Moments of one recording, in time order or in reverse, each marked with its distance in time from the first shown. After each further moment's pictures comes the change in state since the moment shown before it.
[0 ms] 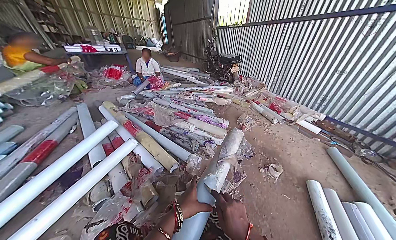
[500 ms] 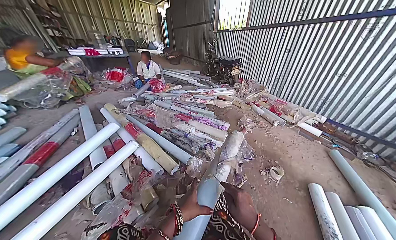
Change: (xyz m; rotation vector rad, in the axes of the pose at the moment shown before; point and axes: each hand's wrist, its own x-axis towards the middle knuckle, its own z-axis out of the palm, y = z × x) left_hand -0.002 0.001 -0.003 -0.028 0.006 -0.003; right_hand 0.025 0.026 -0.029 0.209 -0.096 0.099
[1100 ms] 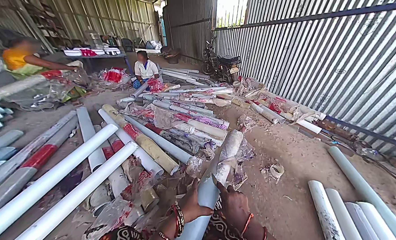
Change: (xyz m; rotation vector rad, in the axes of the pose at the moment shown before) left_hand 0.003 0.001 0.001 0.045 -0.001 0.009; right_hand 0.011 -0.027 0.010 -0.346 -0.175 0.190
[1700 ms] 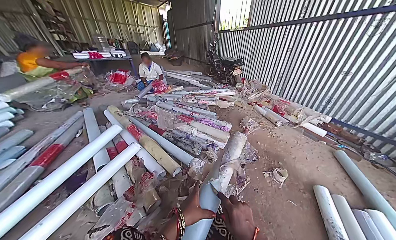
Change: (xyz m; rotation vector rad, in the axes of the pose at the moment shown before) left_hand 0.001 -0.007 0.002 -0.077 0.003 0.026; right_hand -0.016 0.014 0.030 0.104 0.315 -0.196
